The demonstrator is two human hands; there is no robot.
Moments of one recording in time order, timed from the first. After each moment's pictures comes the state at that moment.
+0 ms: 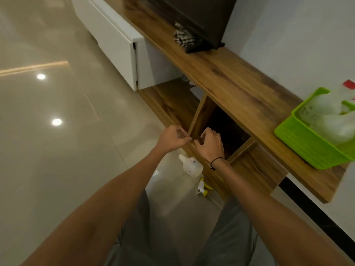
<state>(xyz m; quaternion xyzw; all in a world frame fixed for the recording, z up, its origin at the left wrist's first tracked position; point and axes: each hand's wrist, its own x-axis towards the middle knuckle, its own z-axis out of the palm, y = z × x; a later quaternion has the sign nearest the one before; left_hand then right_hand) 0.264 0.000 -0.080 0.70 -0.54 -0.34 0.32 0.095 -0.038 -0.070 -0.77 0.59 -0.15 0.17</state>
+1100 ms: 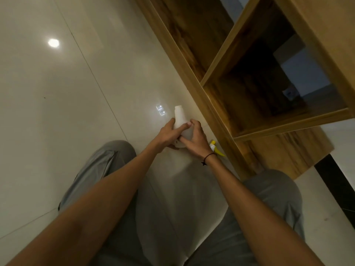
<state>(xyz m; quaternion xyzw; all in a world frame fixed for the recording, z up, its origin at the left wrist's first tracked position) 0.229 0.014 -0.308 0.70 -0.21 -0.61 0.31 0.090 -0.026 -0.301 -0.68 0.55 -0.01 0.50</state>
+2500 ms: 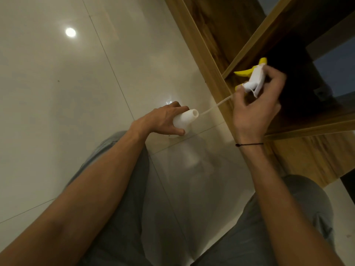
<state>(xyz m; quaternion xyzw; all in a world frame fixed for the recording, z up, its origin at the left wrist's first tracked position) 0.316 0.030 -0.326 0.66 -0.65 -0.37 0.12 0.106 -0.053 -0.177 -0.69 0.53 -0.44 0.23</state>
